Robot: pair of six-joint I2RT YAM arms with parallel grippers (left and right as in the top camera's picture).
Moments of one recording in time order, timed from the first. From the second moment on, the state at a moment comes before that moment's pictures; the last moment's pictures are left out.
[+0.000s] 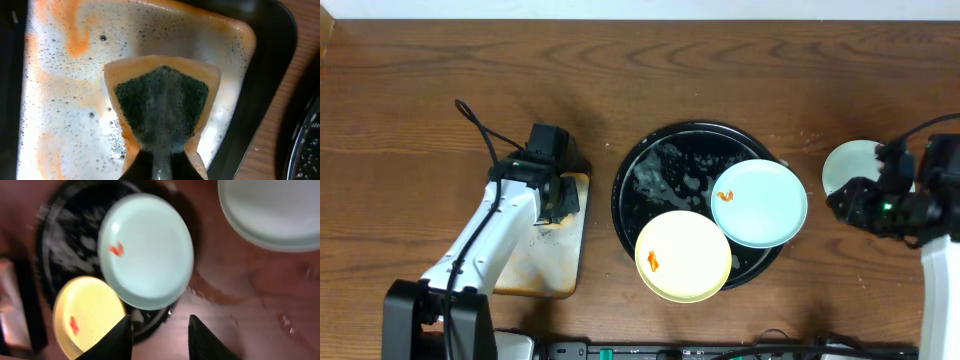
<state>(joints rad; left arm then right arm) -0.18 1.51 0.93 -0.81 -0.09 -0.36 -0.30 1.19 1.12 -1.20 -0.35 0.09</state>
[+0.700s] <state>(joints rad) -0.18 1.51 0.93 -0.82 -0.09 -0.36 -0.18 1.28 0.70 -0.70 -0.29 0.20</state>
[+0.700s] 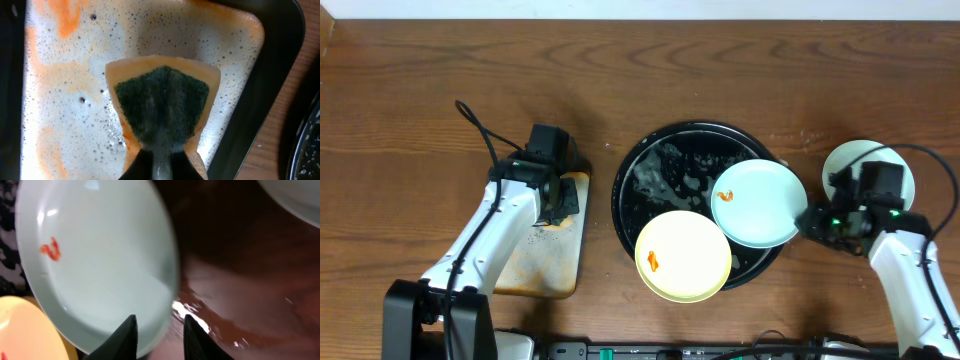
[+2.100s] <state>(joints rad) -0.18 1.51 0.93 -0.82 -0.06 -0.35 -0.03 1.42 0.68 -0.54 -0.06 0.28</state>
